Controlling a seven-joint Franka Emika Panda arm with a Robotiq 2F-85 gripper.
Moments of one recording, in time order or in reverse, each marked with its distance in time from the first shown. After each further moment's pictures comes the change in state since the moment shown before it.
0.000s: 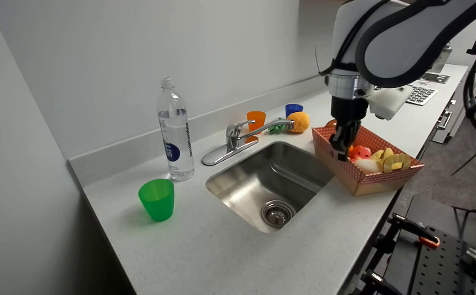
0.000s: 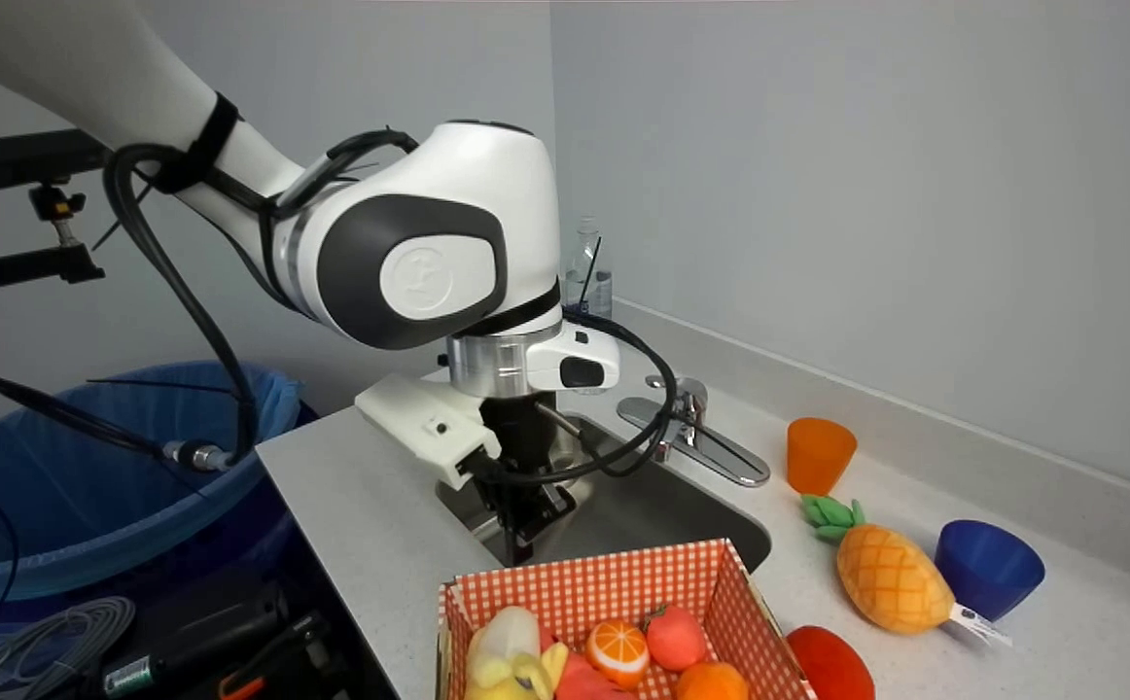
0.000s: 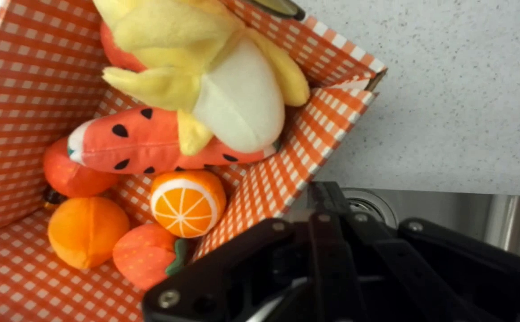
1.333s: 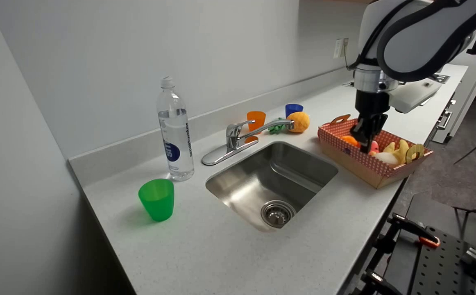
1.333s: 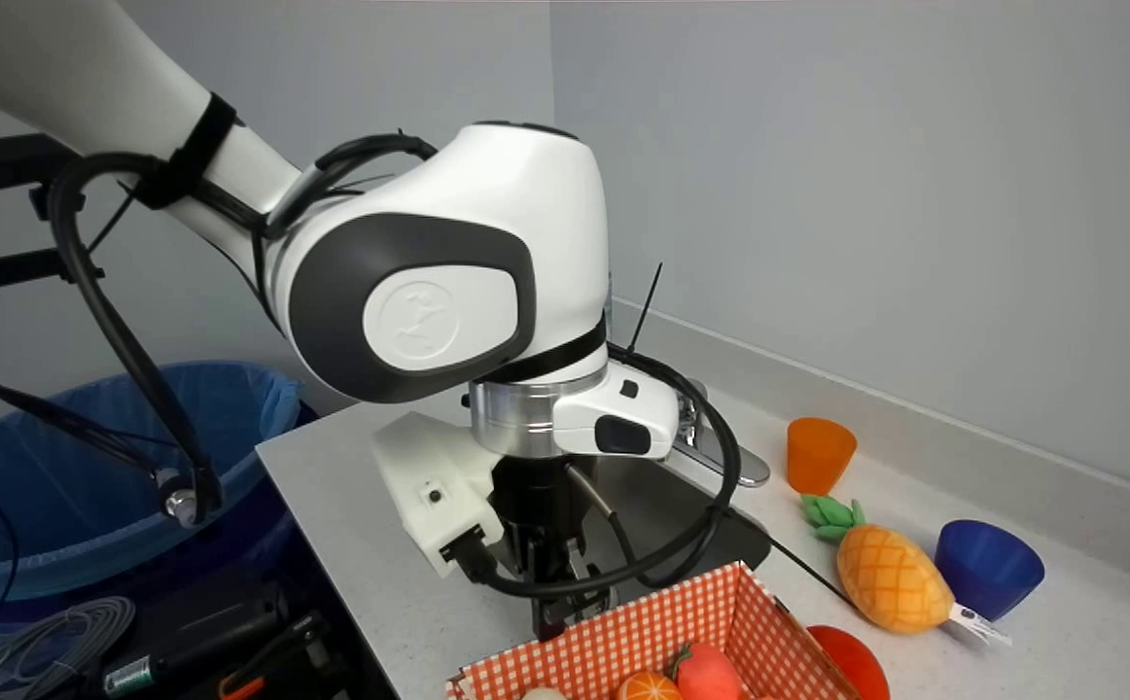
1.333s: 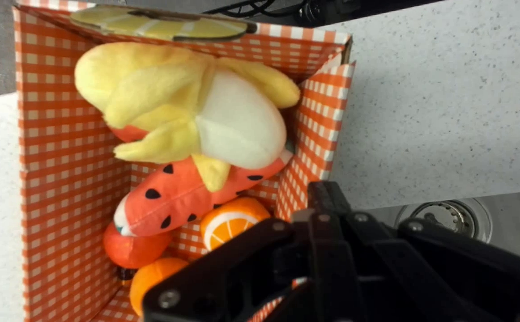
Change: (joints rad) arm -0.136 -0.042 -0.061 -0.031 -0.074 -0.004 0.062
